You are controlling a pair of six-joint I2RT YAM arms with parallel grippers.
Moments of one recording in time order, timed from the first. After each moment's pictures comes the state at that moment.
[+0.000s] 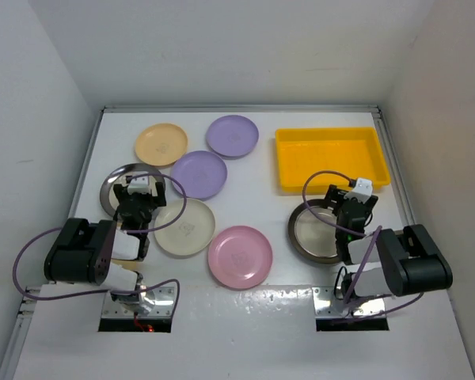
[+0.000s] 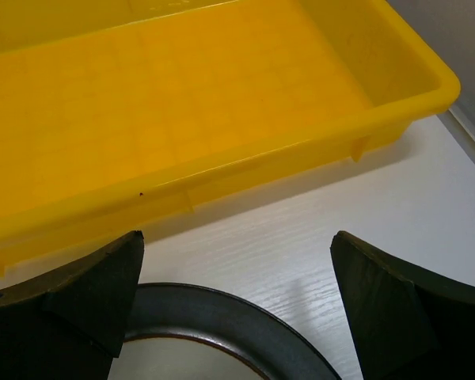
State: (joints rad) left arm -0.04 1.44 0.12 1.25 -0.18 0.07; right arm 0.11 1.41 0.04 1.13 0.44 0.12
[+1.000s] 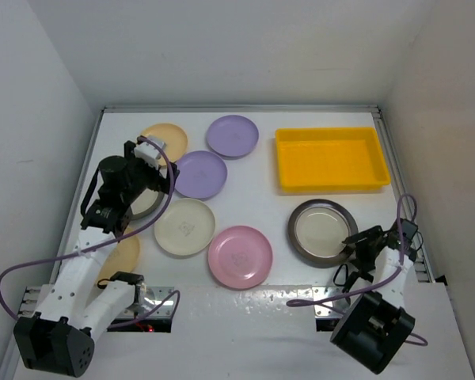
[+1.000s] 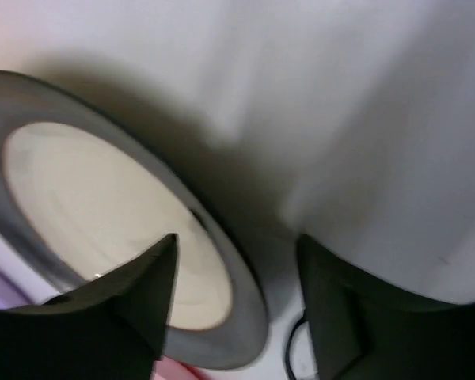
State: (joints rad) left arm -0.14 0.86 0.75 -0.13 0.25 0.23; right arm -0.66 0.83 0.27 -0.68 -0.23 0.58
